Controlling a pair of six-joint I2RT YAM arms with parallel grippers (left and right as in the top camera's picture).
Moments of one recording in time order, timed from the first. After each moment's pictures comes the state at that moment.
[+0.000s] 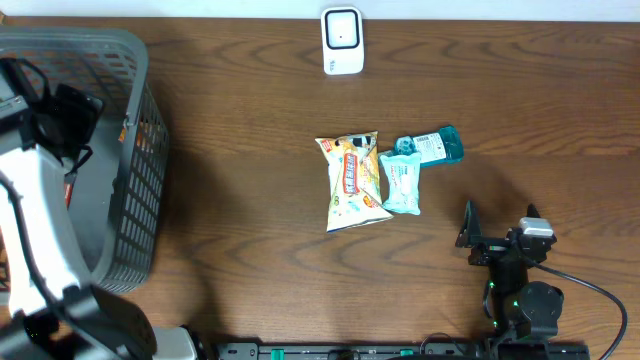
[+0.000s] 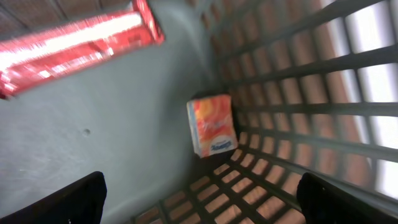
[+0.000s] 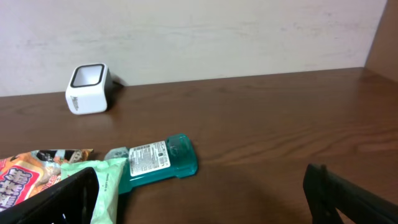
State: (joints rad) left arm 0.48 1.60 1.47 -0.89 0.08 -0.73; right arm -0.01 0.02 0.01 -0.07 0.04 0.09
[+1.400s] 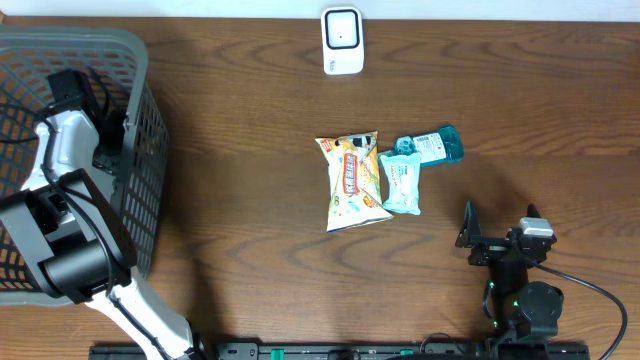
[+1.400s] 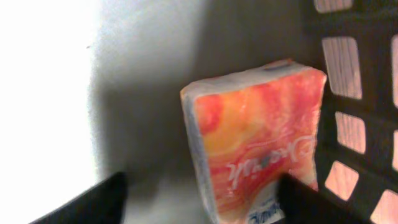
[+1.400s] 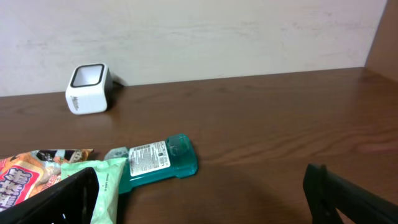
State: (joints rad) left arm 0.41 2.02 1.47 -0.76 0.17 -0.69; right arm -0.01 0.02 0.01 -0.07 0.04 0.09
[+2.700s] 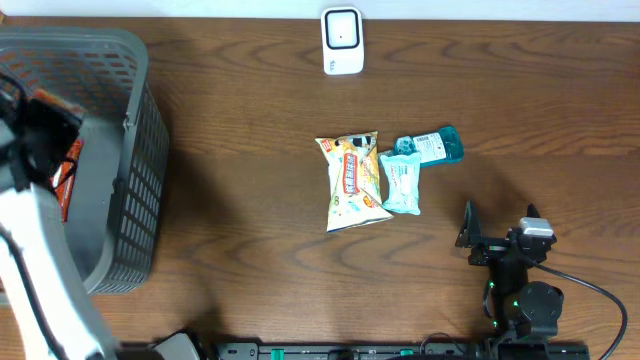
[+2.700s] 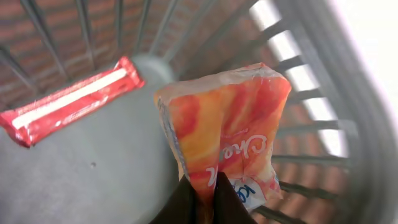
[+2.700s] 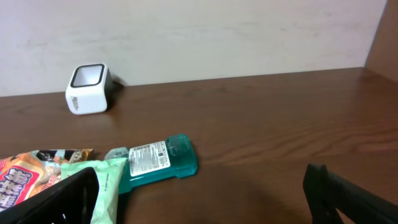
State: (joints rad) left arm 0.52 1.37 1.40 -0.80 0.12 -0.57; right arm -0.01 0.02 0.01 -0.07 0.04 0.09
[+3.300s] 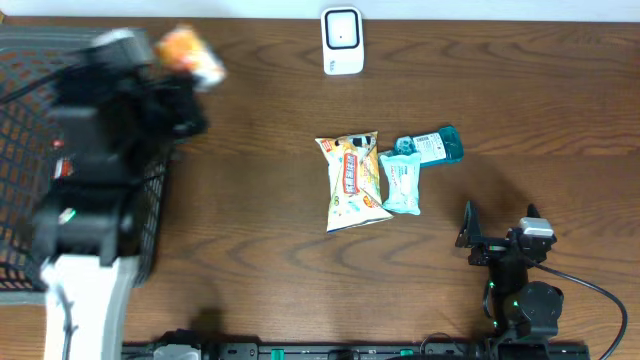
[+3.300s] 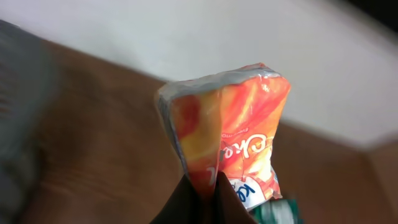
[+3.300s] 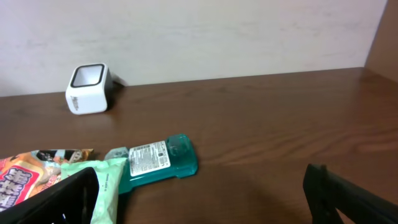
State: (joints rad) left arm -0.08 1.17 1.40 -0.69 0.15 -0.44; right arm -0.01 0.02 0.01 -0.07 0.04 0.09
